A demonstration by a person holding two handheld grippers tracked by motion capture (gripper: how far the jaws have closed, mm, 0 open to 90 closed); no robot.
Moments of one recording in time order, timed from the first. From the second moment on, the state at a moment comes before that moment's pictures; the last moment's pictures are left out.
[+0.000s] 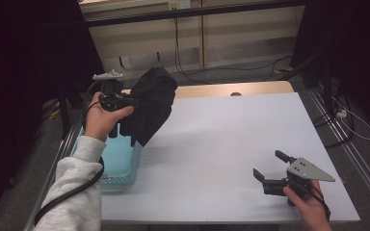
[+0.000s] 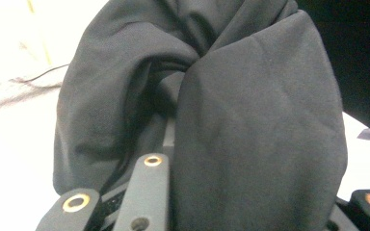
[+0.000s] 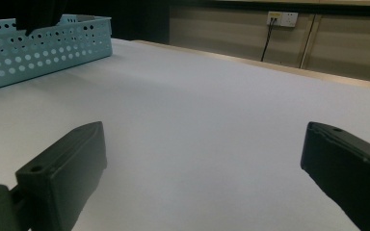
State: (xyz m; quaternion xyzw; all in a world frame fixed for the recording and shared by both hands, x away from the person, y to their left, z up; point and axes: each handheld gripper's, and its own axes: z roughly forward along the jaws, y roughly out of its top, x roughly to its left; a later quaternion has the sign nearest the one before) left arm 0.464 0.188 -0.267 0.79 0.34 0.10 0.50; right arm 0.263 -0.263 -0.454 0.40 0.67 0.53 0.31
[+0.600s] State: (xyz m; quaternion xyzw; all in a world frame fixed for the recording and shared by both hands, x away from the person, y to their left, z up) left arm 0.439 0.109 -0.332 0.82 0.28 0.04 0.50; right arm 0.262 -0.263 -0.454 0.40 0.67 0.53 0.31
